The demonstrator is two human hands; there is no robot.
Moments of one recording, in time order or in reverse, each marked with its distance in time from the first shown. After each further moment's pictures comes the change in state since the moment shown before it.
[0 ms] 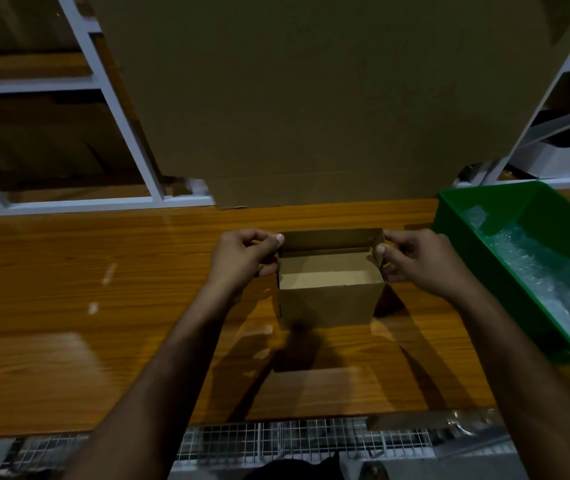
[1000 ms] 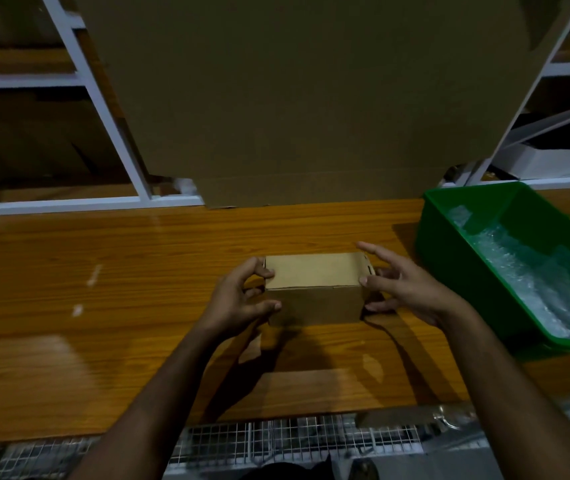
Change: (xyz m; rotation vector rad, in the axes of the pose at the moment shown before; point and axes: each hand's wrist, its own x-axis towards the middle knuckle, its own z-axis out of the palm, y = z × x) left_hand -0.013 -0.071 0.000 0.253 -0.177 0.292; right_hand -0.022 0.014 0.008 0.524 -0.299 0.244
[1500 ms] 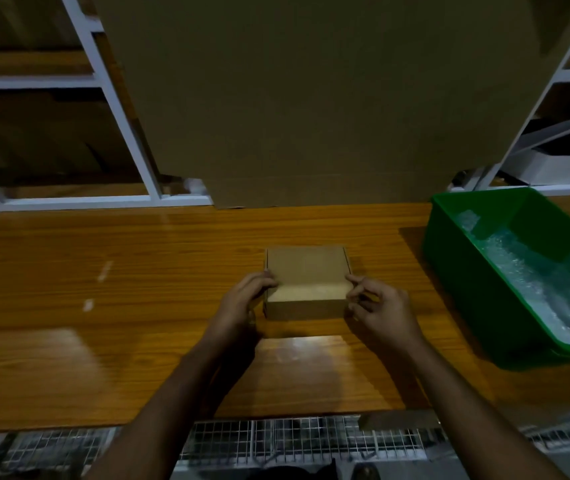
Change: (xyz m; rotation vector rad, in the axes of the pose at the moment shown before) left_hand -0.013 -0.033 0.005 0.289 -0.022 0.092; right_hand 0.022 0.075 0.040 -0.563 0.353 -0.371
